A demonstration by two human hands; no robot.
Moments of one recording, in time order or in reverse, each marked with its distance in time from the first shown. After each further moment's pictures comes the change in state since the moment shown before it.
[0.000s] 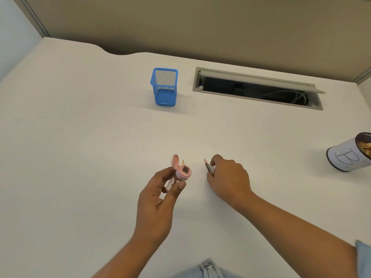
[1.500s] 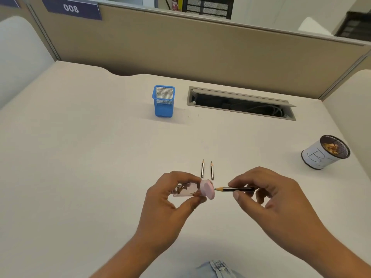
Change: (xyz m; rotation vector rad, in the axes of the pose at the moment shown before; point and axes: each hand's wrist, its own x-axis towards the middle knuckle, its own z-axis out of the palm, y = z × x) left_hand -0.049 0.061 -0.023 0.036 -0.167 0.210; right_hand -0.167 -0.015 -0.138 0.599 0.173 -0.210
